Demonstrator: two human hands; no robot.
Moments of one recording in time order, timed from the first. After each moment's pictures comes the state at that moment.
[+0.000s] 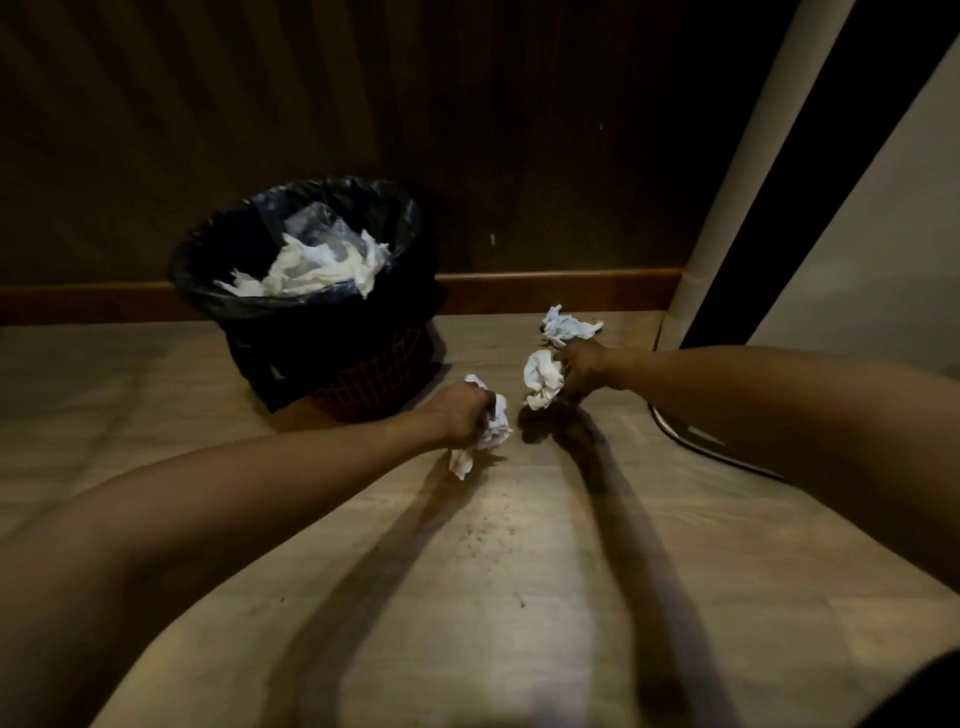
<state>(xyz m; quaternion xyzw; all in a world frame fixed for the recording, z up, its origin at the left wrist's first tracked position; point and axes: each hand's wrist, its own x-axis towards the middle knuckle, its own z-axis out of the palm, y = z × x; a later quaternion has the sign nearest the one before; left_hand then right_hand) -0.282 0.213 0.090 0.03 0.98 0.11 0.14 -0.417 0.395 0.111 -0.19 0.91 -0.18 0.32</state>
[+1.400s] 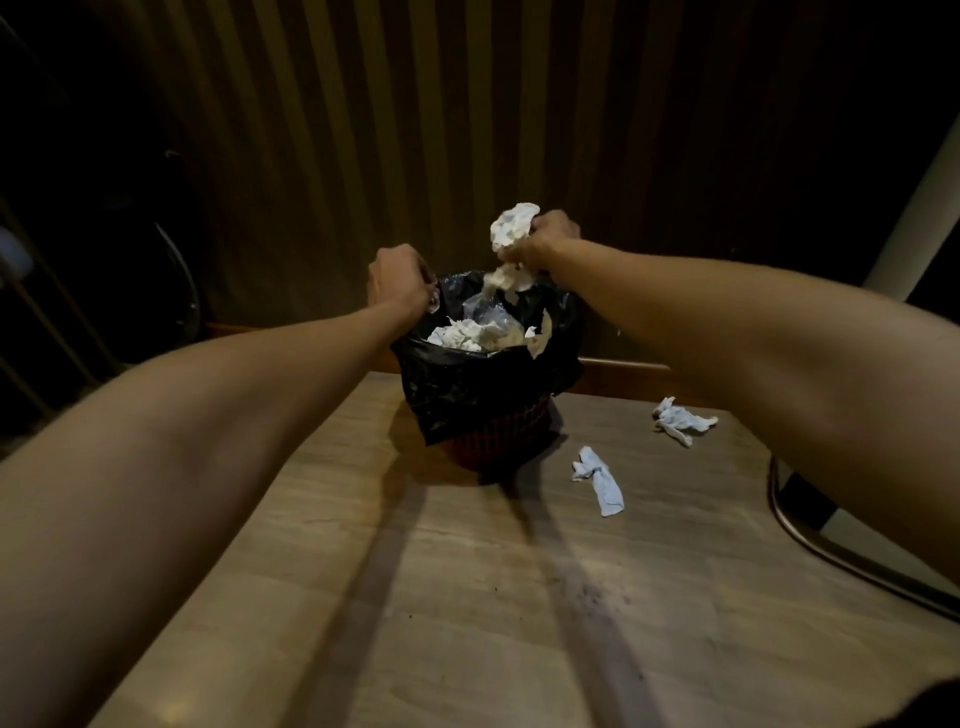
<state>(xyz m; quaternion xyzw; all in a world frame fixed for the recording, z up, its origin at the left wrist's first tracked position) -0.220 -0.013 0.291 -0.28 0.89 0.20 -0.30 -0.353 0.143 0.336 -0.19 0.84 -0.51 0.07</state>
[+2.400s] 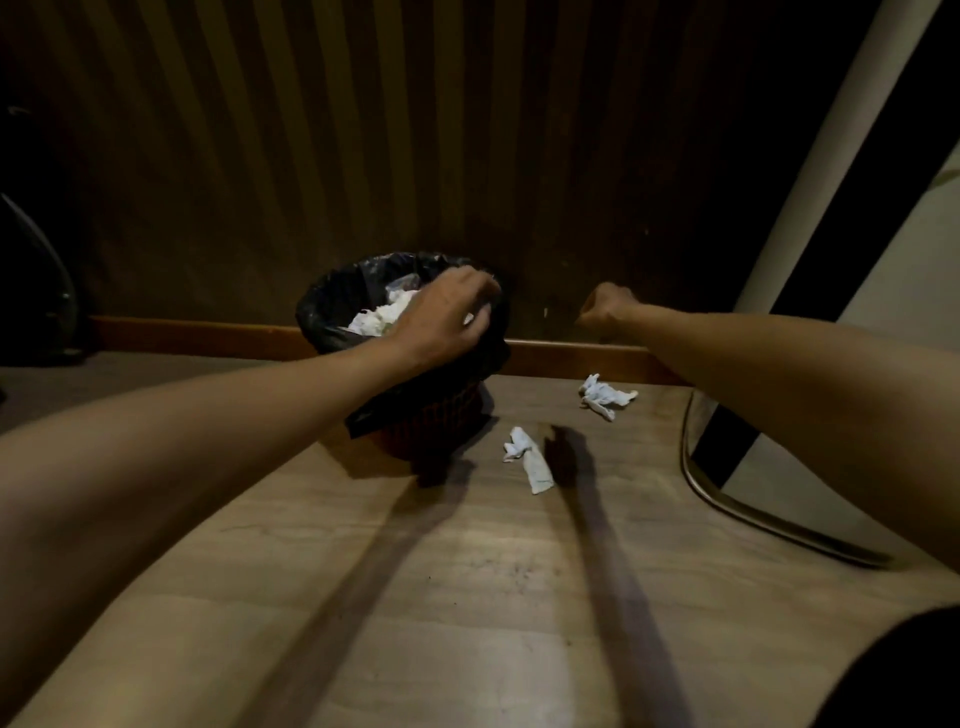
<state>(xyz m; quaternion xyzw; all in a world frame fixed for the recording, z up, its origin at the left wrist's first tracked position) -0.244 0.110 0.256 0.11 0.95 0.11 -0.29 -0.421 0.318 0.236 -0.14 0.96 -0.25 0.06</state>
